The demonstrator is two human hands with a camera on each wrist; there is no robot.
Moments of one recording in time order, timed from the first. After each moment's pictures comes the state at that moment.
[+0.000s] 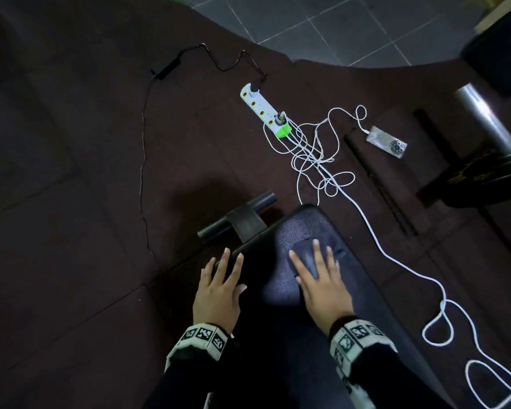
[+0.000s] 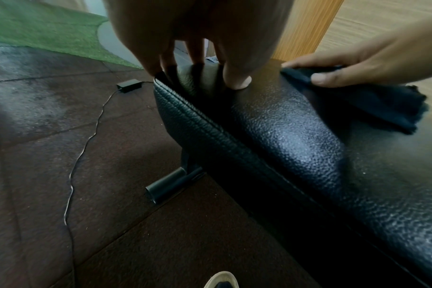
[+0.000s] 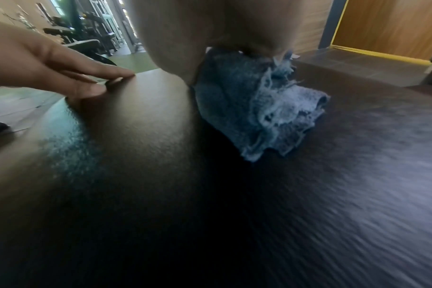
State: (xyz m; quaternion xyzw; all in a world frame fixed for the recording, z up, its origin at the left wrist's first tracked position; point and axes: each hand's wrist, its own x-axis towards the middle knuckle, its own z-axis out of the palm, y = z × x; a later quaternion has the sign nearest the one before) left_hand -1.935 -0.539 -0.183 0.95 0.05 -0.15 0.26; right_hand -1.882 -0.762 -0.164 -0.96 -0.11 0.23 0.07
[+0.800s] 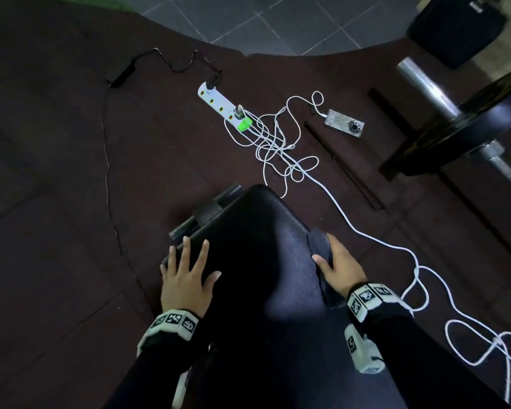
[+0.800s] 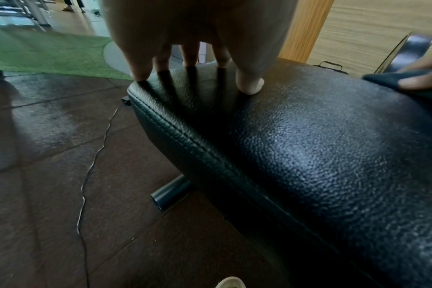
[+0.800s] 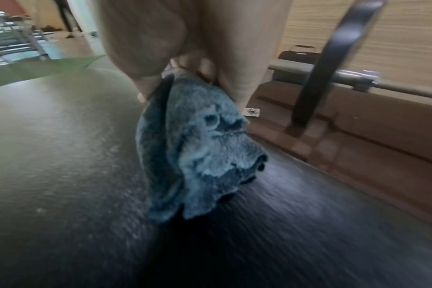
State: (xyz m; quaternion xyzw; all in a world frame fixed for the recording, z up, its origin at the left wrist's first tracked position) left_hand -1.932 -0.569 -0.167 0.96 0.05 -0.19 0.17; right_hand -1.881 -0.891 -0.158 -0.91 0.09 0.29 0.29
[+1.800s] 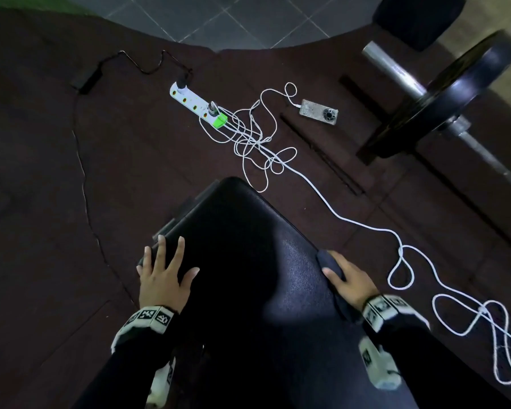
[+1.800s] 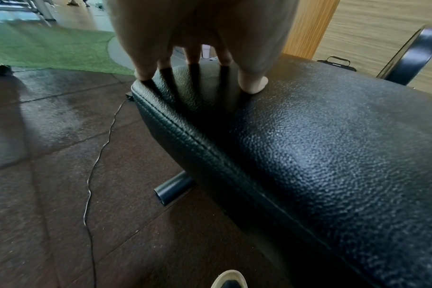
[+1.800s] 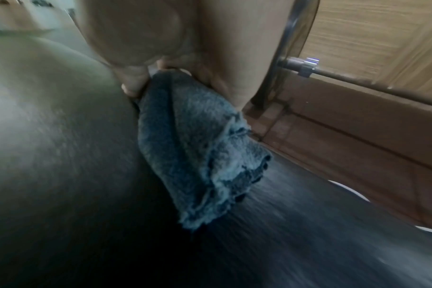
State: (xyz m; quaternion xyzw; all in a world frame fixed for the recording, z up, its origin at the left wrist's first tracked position) left_hand -1.935 -0.569 -0.175 0.96 0.08 -0.20 0.18; right_hand -1.946 -0.955 -0.155 -0.89 0.14 0.33 0.27
